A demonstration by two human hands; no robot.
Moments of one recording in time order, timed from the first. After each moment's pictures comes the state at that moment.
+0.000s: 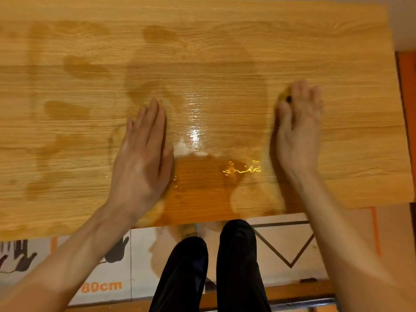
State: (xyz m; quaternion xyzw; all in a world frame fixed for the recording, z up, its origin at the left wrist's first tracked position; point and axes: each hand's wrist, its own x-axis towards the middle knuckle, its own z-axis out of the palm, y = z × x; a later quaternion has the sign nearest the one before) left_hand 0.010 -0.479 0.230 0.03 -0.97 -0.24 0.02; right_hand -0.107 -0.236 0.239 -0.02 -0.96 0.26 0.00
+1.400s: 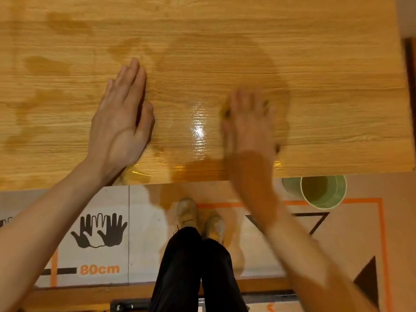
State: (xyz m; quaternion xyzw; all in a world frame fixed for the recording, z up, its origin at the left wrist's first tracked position) left_hand 0.019 -0.474 0.212 0.05 -0.98 -0.20 0.05; right_hand -0.022 -0.252 0.225 0.15 -0.99 0.05 0.00
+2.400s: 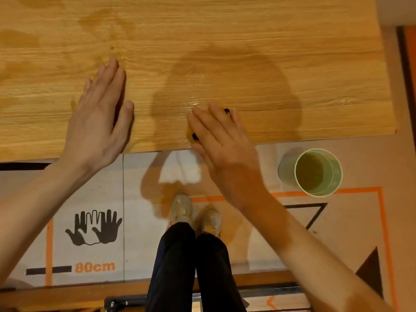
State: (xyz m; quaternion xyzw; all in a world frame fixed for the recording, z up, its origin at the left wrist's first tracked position) left_hand 0.063 -0.452 0.204 0.03 -0.98 -0.19 0.05; right_hand 0.047 -0.202 0.215 0.33 -0.92 0.18 0.06
